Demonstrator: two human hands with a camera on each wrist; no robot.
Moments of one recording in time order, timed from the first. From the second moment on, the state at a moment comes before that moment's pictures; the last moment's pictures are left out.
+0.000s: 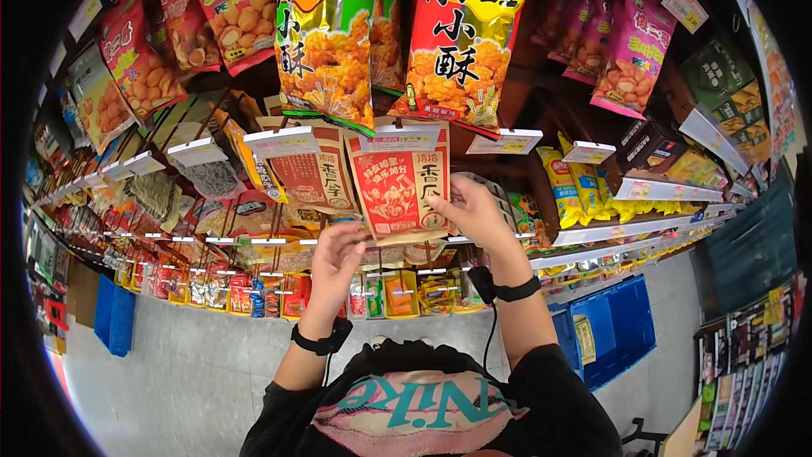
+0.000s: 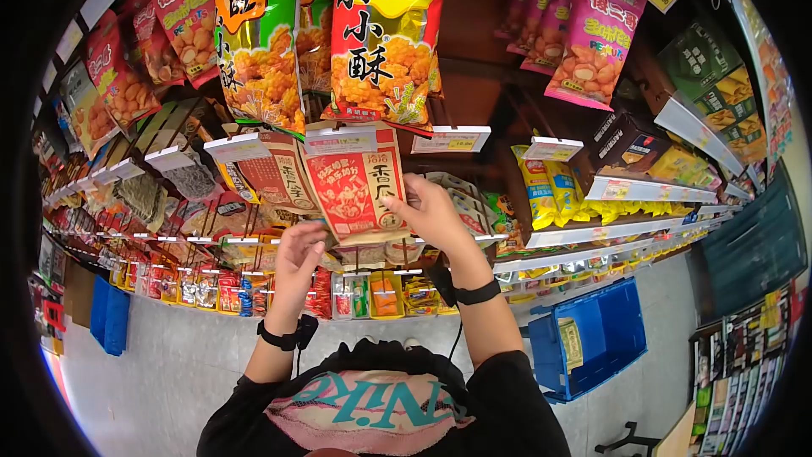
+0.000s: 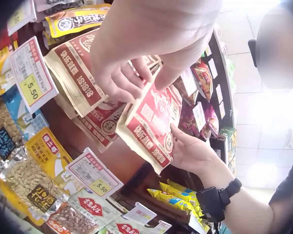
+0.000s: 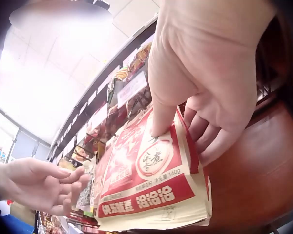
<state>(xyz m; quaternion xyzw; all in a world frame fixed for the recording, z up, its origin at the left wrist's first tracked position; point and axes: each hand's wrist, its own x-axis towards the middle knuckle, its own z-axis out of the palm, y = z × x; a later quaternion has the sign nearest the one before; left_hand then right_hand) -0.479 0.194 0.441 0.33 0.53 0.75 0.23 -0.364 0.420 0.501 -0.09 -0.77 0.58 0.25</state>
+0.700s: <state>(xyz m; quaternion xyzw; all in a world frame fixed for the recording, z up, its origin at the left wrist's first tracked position) -0.456 0.177 0.448 0.29 0.53 0.75 0.30 -0.377 0.442 0.491 -0.08 -0.71 0.66 0.24</state>
